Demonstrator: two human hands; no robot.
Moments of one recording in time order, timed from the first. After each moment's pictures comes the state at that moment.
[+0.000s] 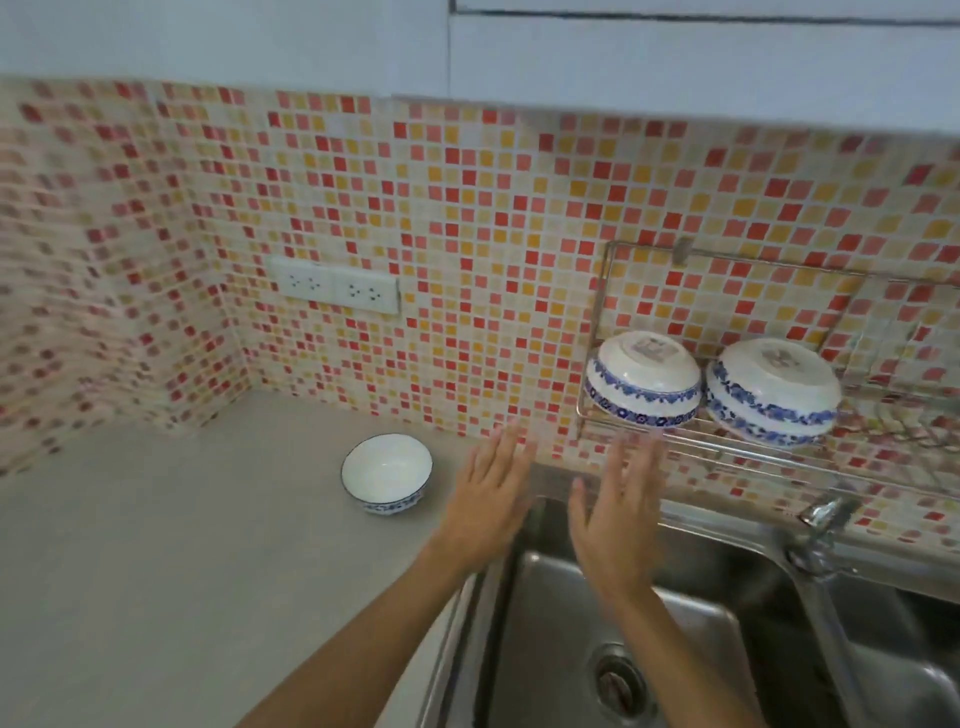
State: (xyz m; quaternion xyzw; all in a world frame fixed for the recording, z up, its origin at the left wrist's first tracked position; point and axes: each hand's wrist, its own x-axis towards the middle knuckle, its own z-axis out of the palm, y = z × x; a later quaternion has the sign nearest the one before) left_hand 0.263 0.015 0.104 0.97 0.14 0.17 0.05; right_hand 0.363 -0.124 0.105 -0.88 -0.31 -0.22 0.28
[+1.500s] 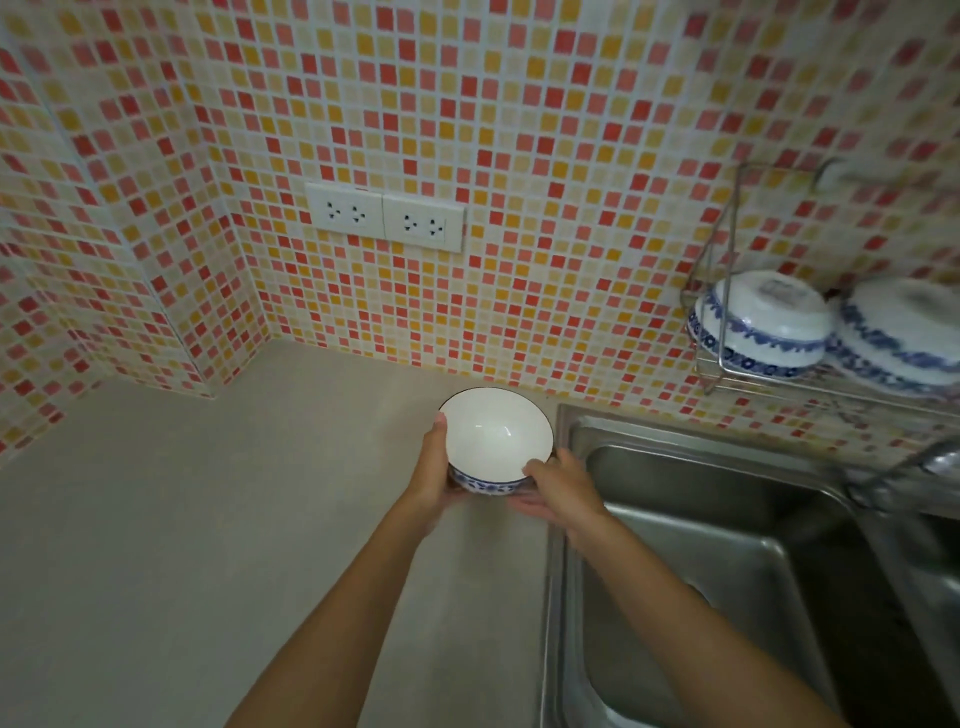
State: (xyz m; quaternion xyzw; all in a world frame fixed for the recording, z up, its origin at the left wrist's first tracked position) left_hand 0.163 0.161 0.060 0.48 0.34 0.14 0.80; right_hand 0.253 0.032 0.084 -0.73 -0.04 0.37 0.57
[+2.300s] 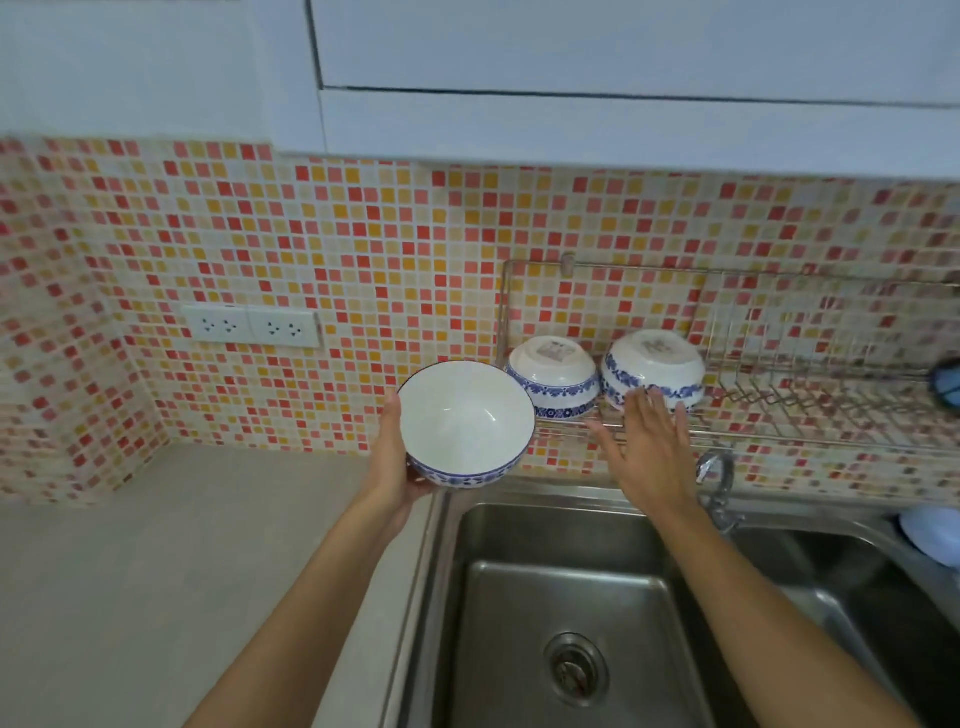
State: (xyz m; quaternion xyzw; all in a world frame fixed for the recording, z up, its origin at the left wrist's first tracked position) left_hand 0.247 -0.001 0.210 0.53 0.26 0.25 0.77; right_hand 0.447 -0.213 0.172 -0.93 -0.27 -0.21 0.12
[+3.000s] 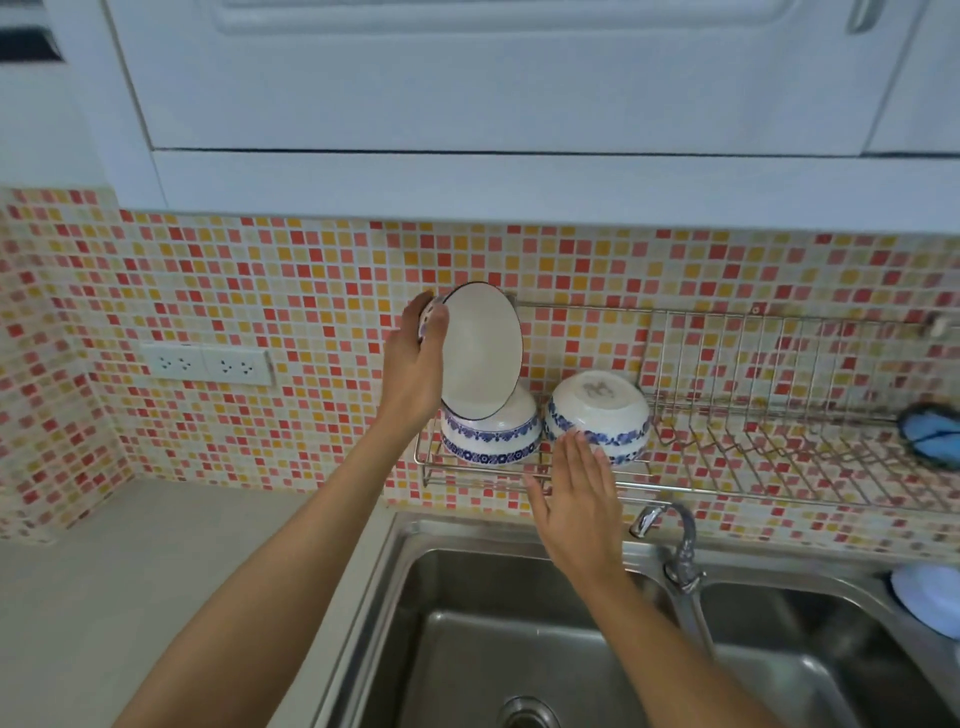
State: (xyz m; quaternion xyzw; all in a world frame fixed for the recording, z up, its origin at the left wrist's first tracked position) left_hand 0.376 -0.054 0.317 0.74 0.17 0.45 0.47; right_hand 0.461 -0.220 0.160 -0.89 -0.33 -0.24 0.17
